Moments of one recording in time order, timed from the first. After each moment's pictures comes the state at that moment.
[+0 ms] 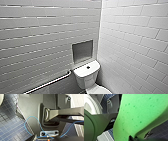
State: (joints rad) left arm 1.51 2.81 -2.36 -0.11 -0.01 0.08; right arm -1.56 2.71 -2.16 0.21 0.08 -0.03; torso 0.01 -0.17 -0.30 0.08
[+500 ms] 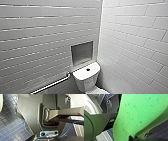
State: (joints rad) left arm 1.51 2.81 -2.36 -0.11 -0.01 0.08; right arm -1.56 2.70 -2.16 0.21 0.08 -0.03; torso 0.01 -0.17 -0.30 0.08
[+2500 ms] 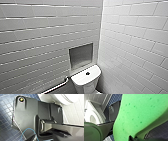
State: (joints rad) left arm 1.38 2.65 -2.10 -0.11 0.01 0.07; right arm -1.51 2.51 -1.93 0.22 0.09 -0.03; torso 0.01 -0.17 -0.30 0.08
